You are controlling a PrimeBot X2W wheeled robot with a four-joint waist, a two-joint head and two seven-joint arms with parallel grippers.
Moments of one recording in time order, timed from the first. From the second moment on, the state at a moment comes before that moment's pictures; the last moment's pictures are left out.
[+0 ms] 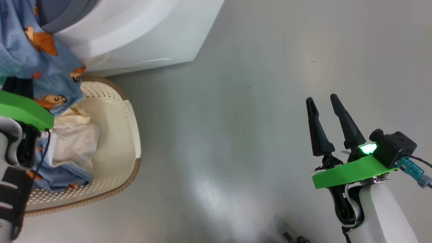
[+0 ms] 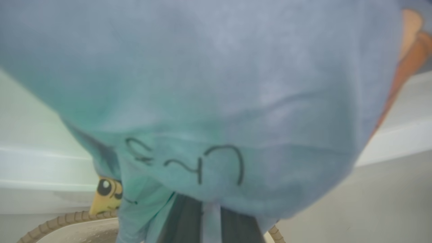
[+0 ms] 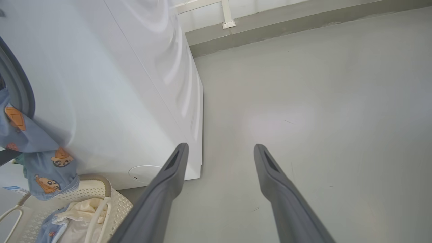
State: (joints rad) left arm -0.87 0.41 -0.41 0.80 -0.78 -0.13 -0.26; right arm -0.32 -0.05 0.08 0.15 0.38 0.13 -0.26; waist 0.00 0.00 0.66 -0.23
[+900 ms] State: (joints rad) left arm -0.70 0.34 -0.13 0.35 -0.71 -0.13 -0.26; right arm -0.32 -0.05 0.06 0.15 0.39 0.13 -0.26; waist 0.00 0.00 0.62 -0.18
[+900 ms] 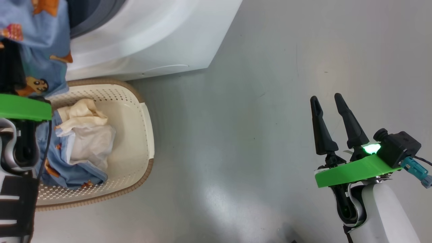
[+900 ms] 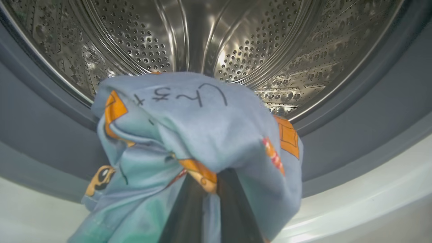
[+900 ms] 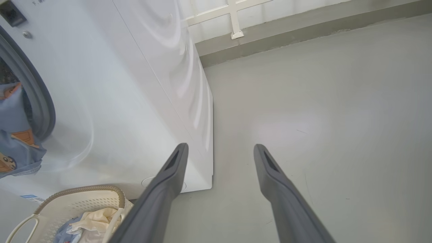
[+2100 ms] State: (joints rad) left arm -1.22 0.45 -0.36 1.01 -0.55 -0.13 -0.26; right arm -0.31 -0.05 0.13 0.16 0.45 0.13 -0.26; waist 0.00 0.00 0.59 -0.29
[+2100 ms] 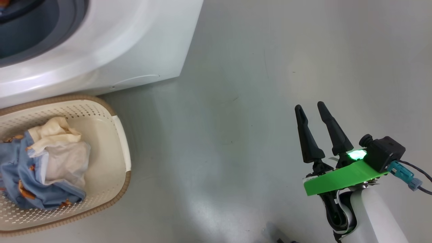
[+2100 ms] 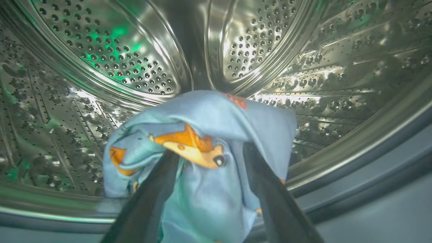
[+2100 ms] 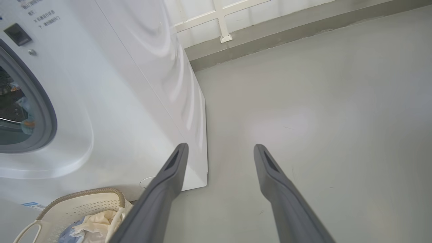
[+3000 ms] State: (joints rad) left arm -0.96 0.35 -0.22 0.79 -0.60 -0.13 -0.26; right arm -0.30 -0.05 0.08 0.19 0.43 0.13 -0.26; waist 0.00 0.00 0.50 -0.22
